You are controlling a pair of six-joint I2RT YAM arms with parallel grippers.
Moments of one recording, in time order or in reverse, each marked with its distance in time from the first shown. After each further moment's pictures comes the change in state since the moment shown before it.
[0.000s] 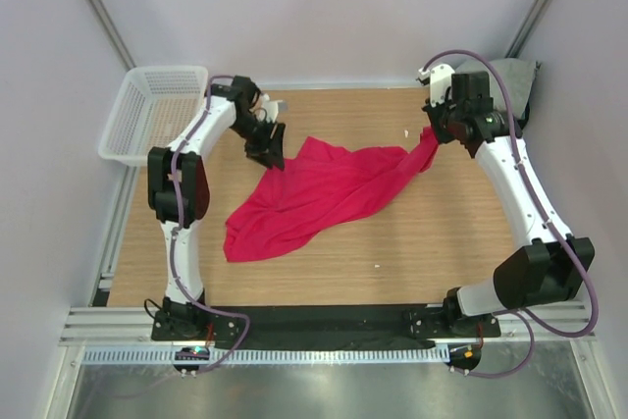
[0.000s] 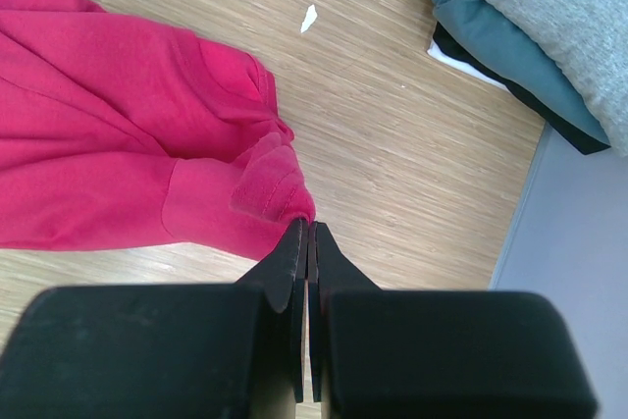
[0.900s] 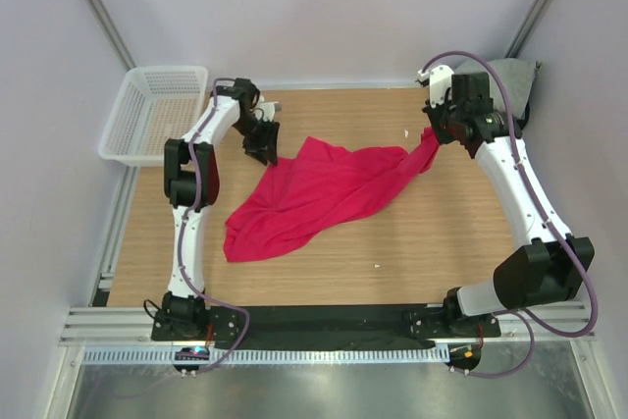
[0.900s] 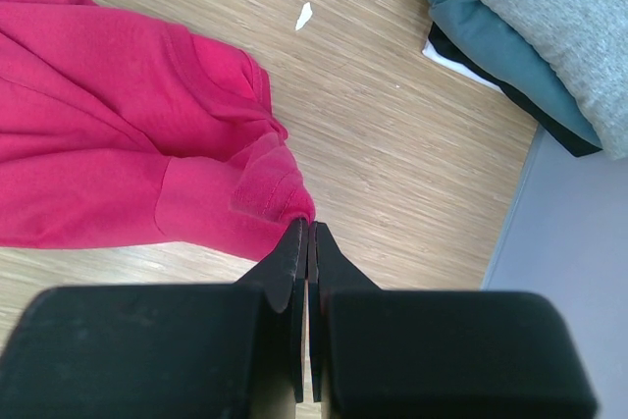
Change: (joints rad) left arm 0.046 0.256 0.250 0.042 -0.123 -0.015; right arm -0.002 0.000 -0.009 0.008 0.002 -0.026
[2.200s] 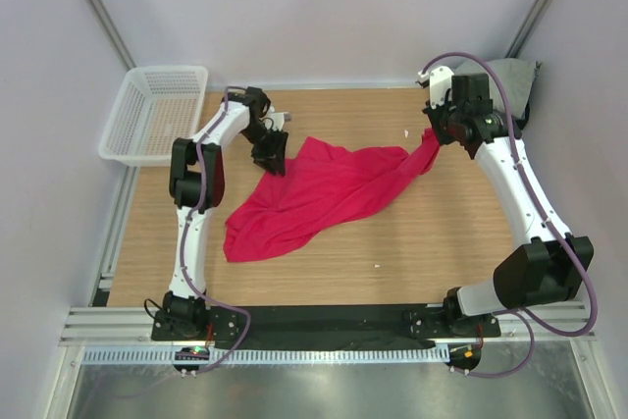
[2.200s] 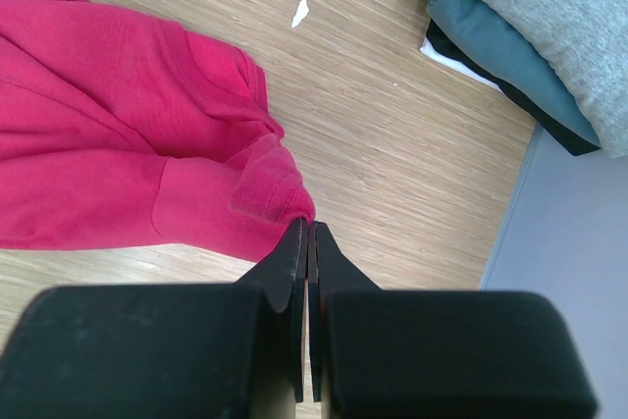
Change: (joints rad) left arm -0.048 0.000 -0.070 0.008 0.025 -0.021; right arm -0.006 0.000 -0.015 0.014 0.003 -0.008
